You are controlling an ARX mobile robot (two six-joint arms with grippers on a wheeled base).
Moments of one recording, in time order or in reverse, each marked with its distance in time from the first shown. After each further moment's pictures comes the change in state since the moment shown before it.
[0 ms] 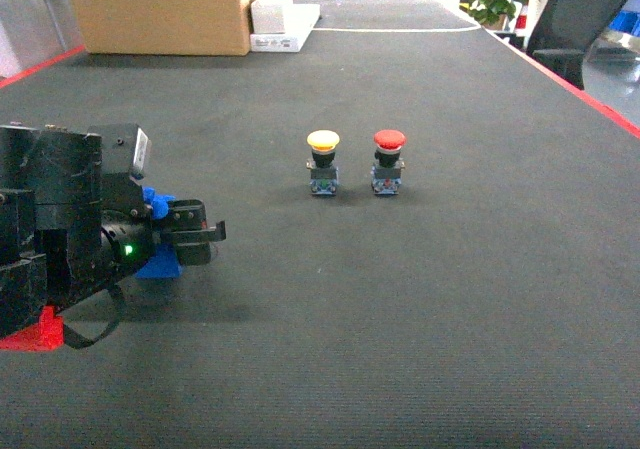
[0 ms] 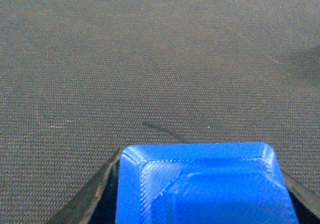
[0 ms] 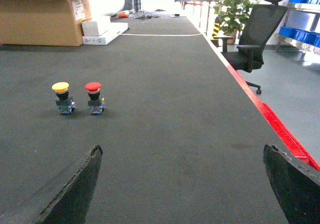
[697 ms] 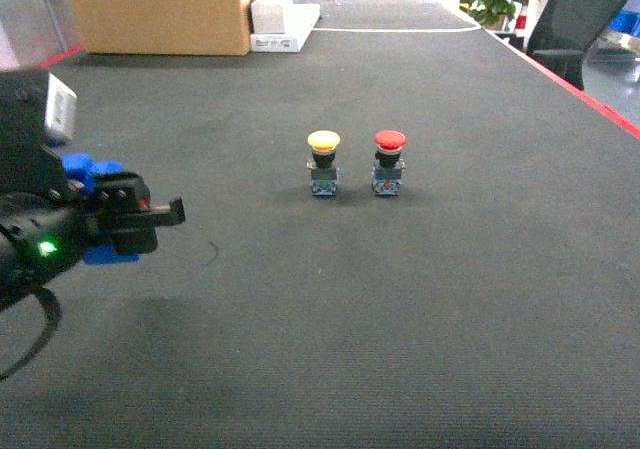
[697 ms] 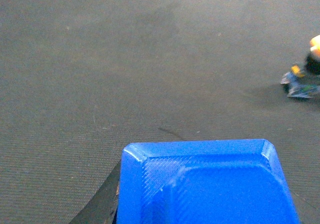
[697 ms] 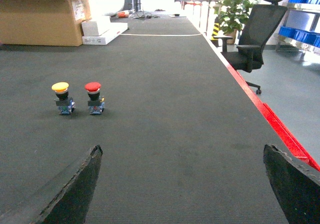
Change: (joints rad) left arm -0.033 -0.315 -0.298 0.128 -0.066 -0.006; right arm 0.000 0.000 0.000 0.000 0.000 0.000
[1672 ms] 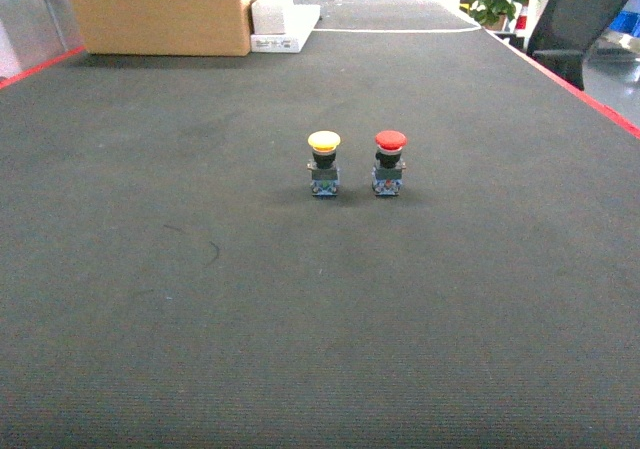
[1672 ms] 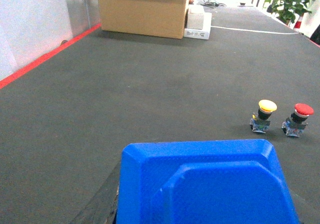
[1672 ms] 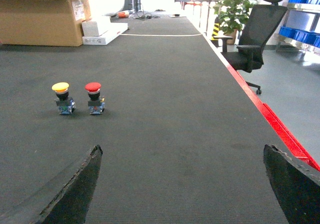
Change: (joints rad) left arm -0.289 -1.286 -0.339 -0.737 -0.411 0.011; right arm 0.000 0.000 0.000 0.000 0.000 0.000
